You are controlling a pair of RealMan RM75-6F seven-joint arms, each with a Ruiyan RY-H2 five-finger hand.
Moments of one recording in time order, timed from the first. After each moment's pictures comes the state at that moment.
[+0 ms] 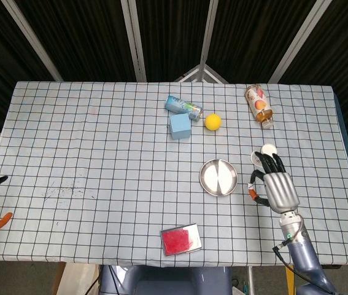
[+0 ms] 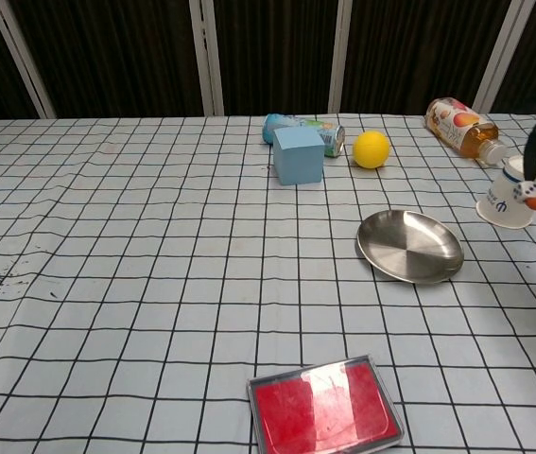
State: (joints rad) left arm -0.06 -1.09 -0.02 -1.54 1.58 1.57 -0.02; right arm 0.37 -1.35 0.21 -1.71 -1.34 1.23 -0.29
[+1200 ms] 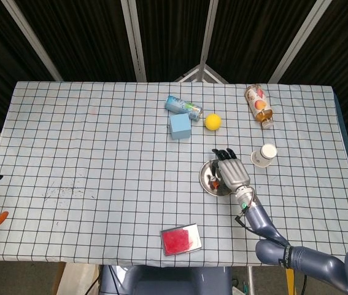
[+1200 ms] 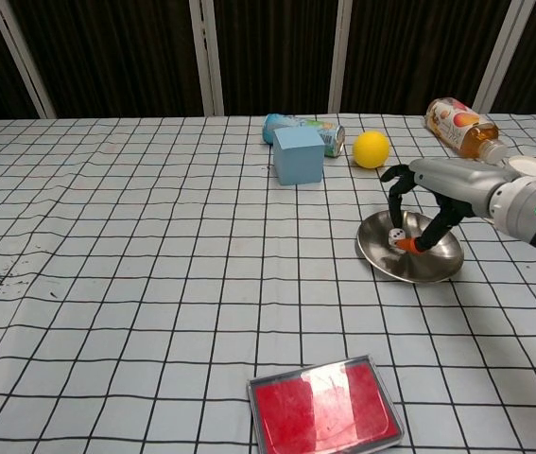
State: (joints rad) left arm -0.06 -1.09 -0.03 -1.54 1.56 1.57 -0.03; right arm 0.69 -1.62 0.24 -1.33 -1.03 0.88 -0.31
